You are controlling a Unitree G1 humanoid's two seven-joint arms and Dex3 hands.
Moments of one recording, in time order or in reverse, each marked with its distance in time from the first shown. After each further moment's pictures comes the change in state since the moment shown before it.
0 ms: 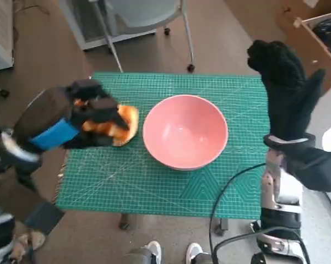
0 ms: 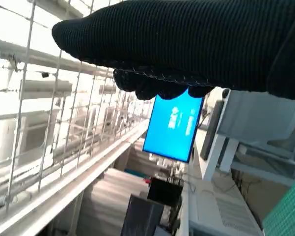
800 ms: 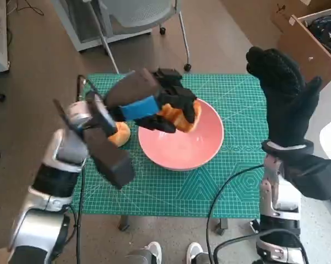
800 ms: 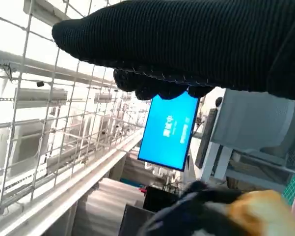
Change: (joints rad) left arm -0.323 -0.232 -0.269 0.670 0.208 -0.278 0.083; right arm 0.069 0.004 0.010 -0.088 -0.021 0.037 -0.047
